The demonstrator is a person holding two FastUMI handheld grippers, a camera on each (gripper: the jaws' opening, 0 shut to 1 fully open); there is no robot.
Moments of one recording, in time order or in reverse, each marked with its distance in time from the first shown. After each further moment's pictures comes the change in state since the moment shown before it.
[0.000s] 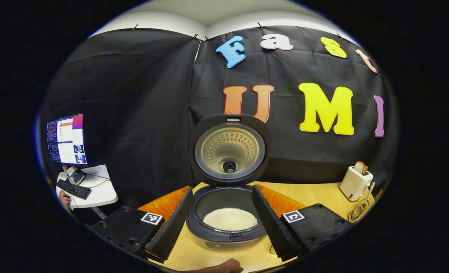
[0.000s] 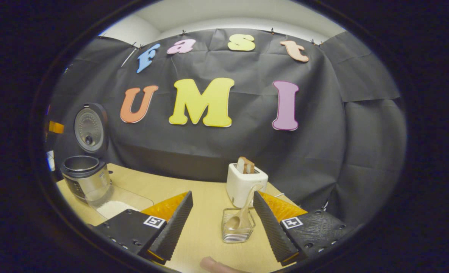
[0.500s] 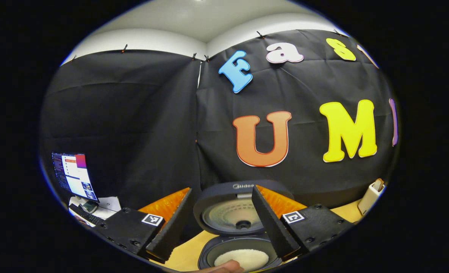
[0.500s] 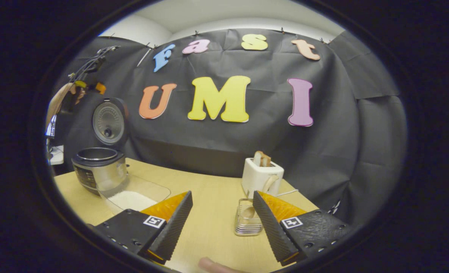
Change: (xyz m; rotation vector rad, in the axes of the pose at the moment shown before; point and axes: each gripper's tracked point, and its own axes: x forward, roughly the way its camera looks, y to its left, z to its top) left arm 0.086 0.011 0.139 0.056 -0.178 0.118; right arm -0.018 0.028 -0.025 -0.024 -0.015 0.159
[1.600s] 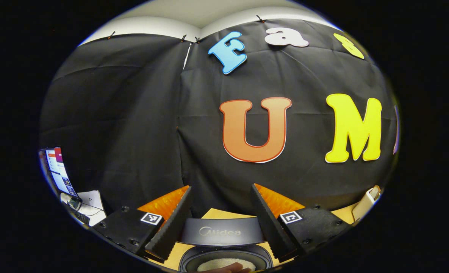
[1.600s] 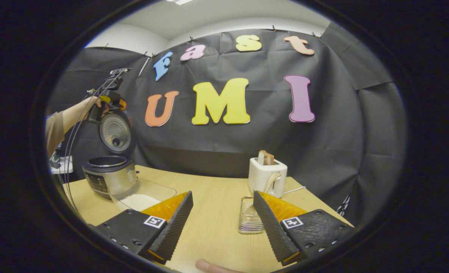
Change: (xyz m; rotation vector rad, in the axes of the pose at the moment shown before) left arm 0.069 -0.035 -0.030 -0.016 0.136 -0.078; right arm -0.021 -0.023 0.002 0.056 -0.029 0.026
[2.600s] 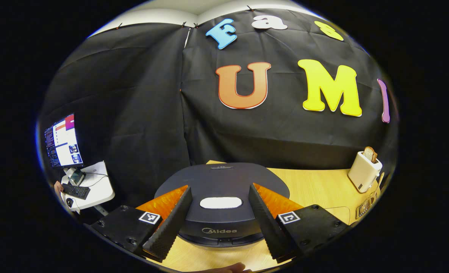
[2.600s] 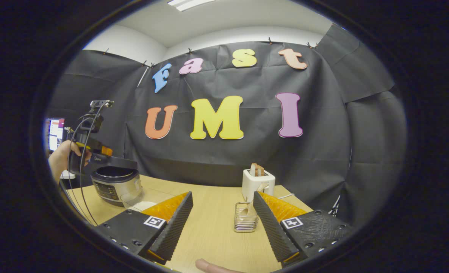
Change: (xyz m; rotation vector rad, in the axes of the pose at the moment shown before) left arm -0.142 -0.015 -0.176 0.005 0.197 -0.029; right arm -0.066 0.003 0.041 0.024 -0.073 -0.012
